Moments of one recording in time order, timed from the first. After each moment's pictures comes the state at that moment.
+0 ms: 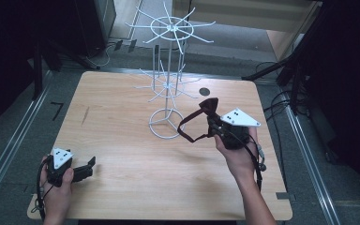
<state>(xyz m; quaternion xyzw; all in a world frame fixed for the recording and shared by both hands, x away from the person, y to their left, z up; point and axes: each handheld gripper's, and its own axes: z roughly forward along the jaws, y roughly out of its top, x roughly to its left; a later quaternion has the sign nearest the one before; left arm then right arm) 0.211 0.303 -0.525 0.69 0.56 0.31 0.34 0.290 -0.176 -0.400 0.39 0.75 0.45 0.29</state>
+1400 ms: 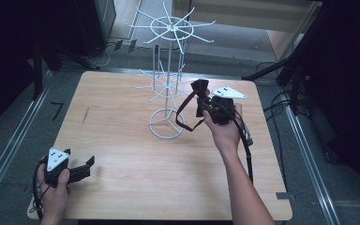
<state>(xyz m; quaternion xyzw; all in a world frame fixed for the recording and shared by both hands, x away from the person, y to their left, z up) 0.207 0.310 -0.523 0.68 0.55 0.30 0.38 0.364 -0.150 -0.403 0.43 0.72 0.48 0.25</state>
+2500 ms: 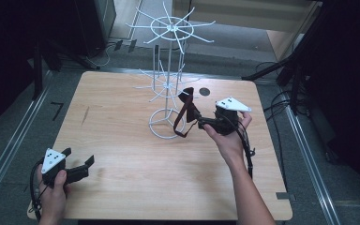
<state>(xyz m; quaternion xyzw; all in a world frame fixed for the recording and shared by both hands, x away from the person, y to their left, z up) 0.204 0.315 -0.522 0.67 0.54 0.29 0.42 0.343 -0.165 -0.424 0.43 0.72 0.49 0.25</state>
